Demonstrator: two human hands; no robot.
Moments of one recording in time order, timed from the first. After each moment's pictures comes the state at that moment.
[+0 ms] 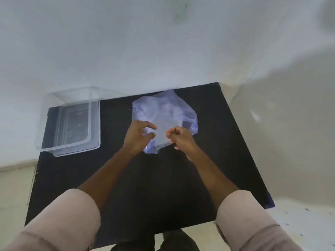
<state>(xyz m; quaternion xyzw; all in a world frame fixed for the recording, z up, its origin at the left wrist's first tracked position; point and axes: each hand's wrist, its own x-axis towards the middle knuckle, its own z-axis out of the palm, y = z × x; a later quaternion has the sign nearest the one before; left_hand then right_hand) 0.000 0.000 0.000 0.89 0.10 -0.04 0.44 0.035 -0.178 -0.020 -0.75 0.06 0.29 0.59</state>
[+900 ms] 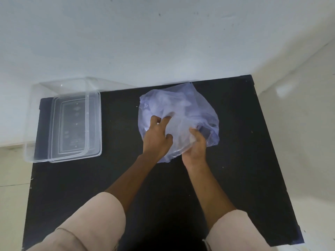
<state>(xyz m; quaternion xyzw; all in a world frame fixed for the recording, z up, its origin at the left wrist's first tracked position) 0.077 -0.007 -0.059 0.94 0.13 -0.05 0.32 0.092 -0.125 -0.077 -0.40 0.35 0.20 0.82</state>
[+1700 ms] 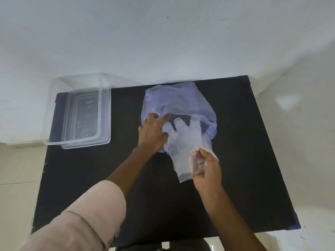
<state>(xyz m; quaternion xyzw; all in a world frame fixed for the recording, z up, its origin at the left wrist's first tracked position) 0.034 0.011 -0.044 0.97 0.11 -0.06 0.23 -0.008 -0.172 -0.031 -0.40 0.46 0.18 0.77</state>
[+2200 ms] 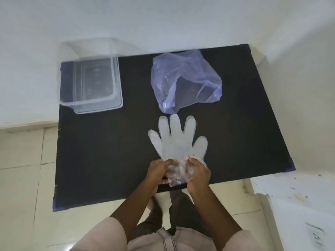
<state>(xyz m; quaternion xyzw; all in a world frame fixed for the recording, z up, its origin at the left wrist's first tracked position) -0.199 -0.007 -0.082 0.53 0.46 -0.28 0.66 -0.177 -0.132 -0.071 -0.45 0.55 0.14 0.69</state>
